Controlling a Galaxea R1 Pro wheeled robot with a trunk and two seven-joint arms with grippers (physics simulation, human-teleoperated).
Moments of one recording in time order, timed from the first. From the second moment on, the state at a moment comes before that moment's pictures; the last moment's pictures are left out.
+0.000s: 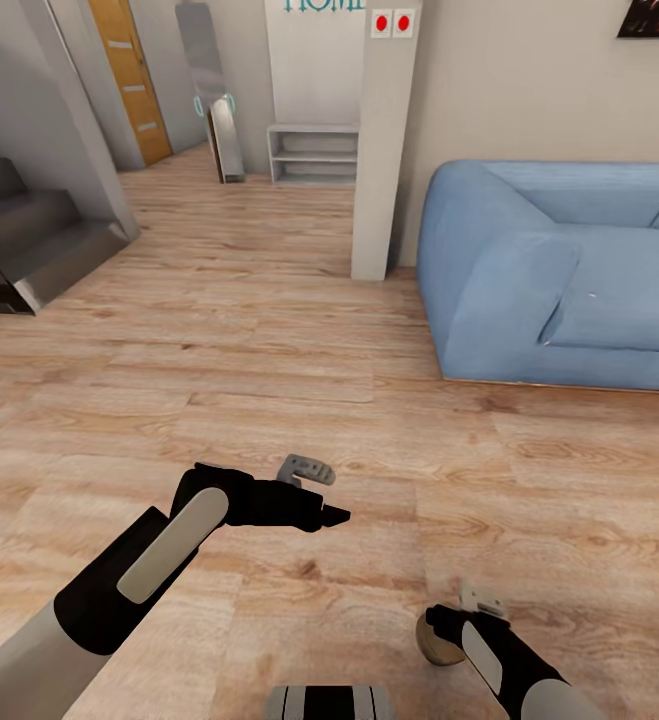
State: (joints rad) left arm -0.71 0.19 -0.67 -1.59 1.11 1.05 0.33; right arm -0.57 -0.01 0.00 -0.36 -0.33 0.26 -0.14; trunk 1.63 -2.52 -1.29
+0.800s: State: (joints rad) left arm -0.71 0.19 -0.67 -1.59 1.11 1.05 0.33; right arm -0.58 -0.01 0.00 -0.36 -0.33 0.26 -0.14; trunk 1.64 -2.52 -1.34
